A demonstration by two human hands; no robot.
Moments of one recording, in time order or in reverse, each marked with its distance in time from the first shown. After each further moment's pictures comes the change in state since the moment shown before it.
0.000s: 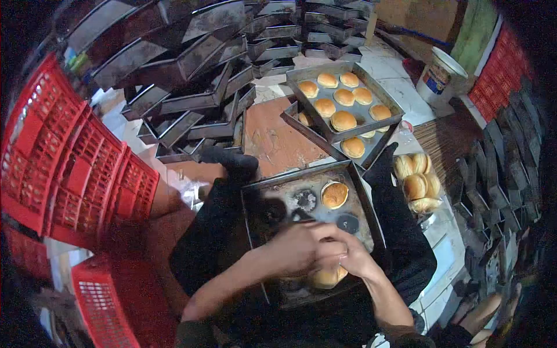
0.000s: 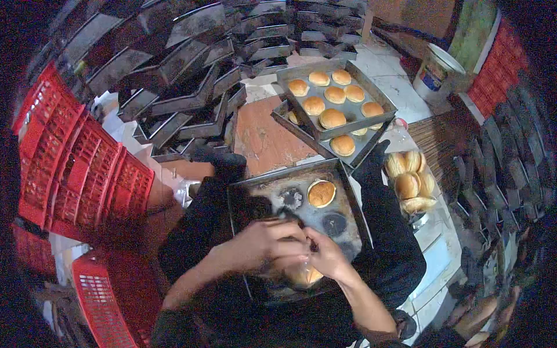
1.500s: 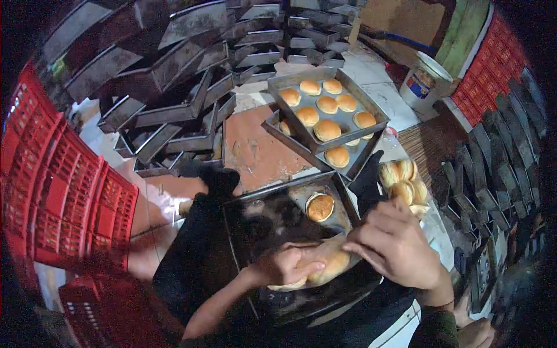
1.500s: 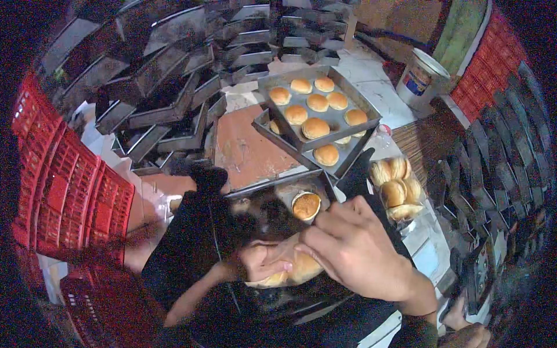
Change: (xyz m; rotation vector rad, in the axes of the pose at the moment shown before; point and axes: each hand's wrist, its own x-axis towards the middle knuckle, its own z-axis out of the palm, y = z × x) left_hand -0.014 -0.063 0.048 -0.394 -0.112 -0.180; right_hand 0.008 -0.166 -0.069 -0.997 0.079 -0.633
